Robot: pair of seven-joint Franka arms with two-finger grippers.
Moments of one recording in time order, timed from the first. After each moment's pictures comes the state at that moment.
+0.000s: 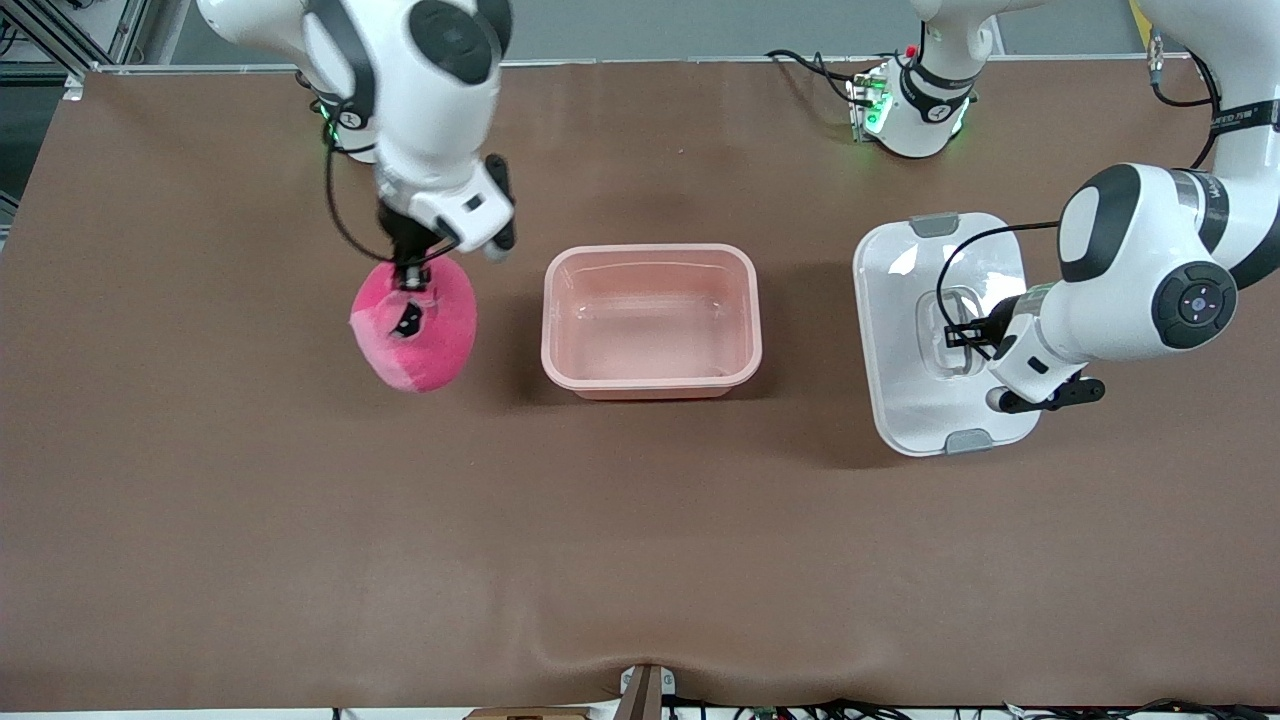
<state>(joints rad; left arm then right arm) 0.21 0.26 -0.38 -1.80 -0.02 1.75 -0.30 0.68 0.11 0.04 -1.71 -0.45 1.60 -1.00</state>
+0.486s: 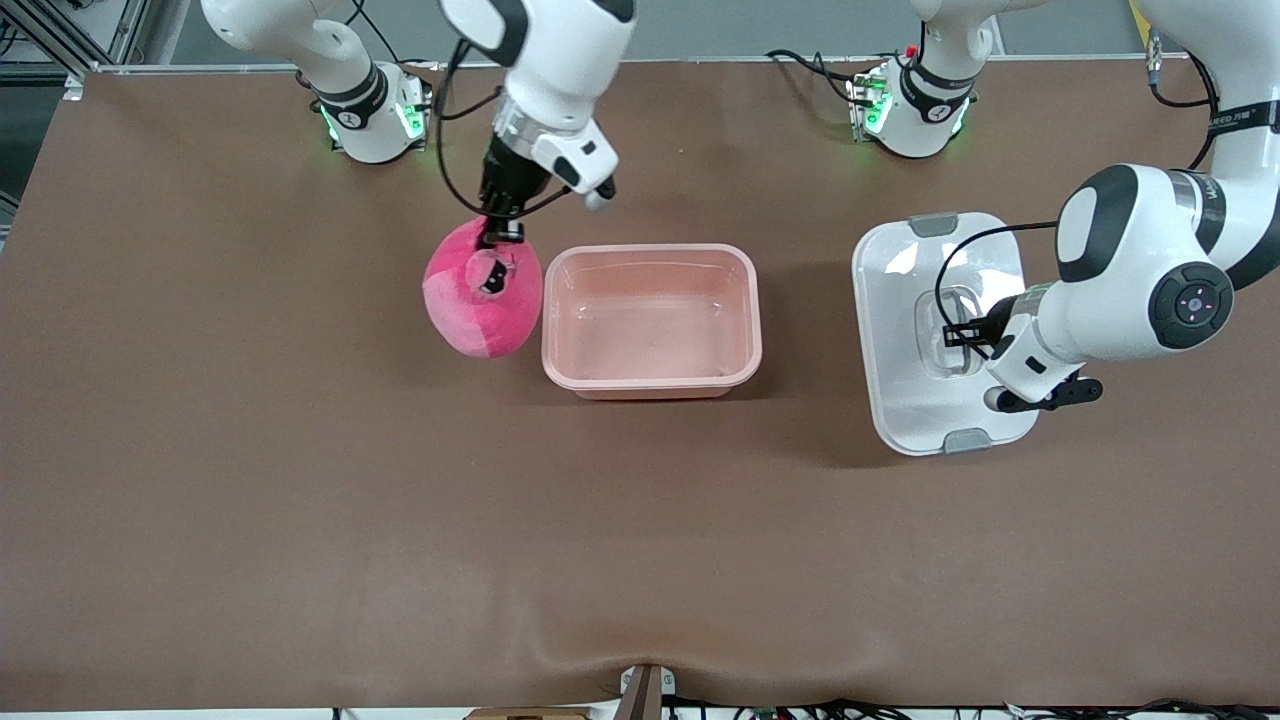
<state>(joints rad) 0.21 0.26 -0.38 -1.80 -0.02 1.75 -0.30 0.88 0.22 0.04 -1.63 -0.48 1.53 -0.78</state>
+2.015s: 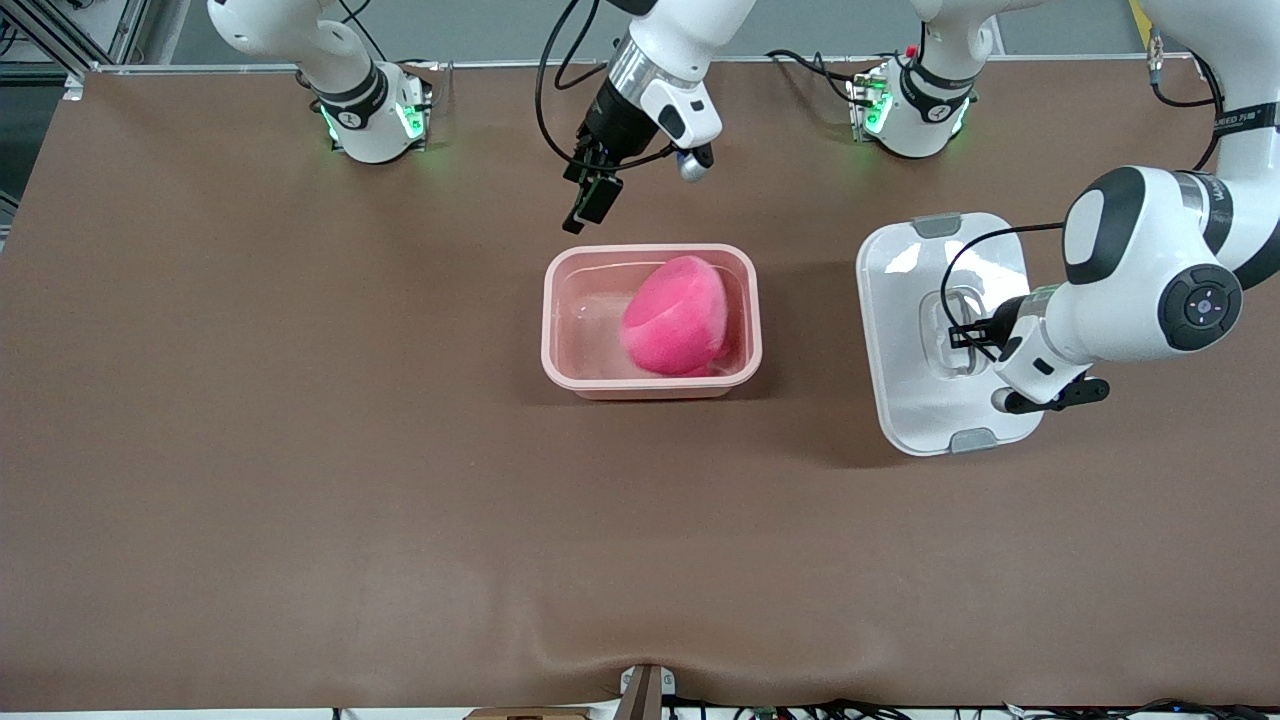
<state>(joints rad) 0.22 0.26 -0.38 -1.81 -0.02 1.75 -0.30 1.03 0.42 0.02 -1.25 -0.51 1.32 -0.54</state>
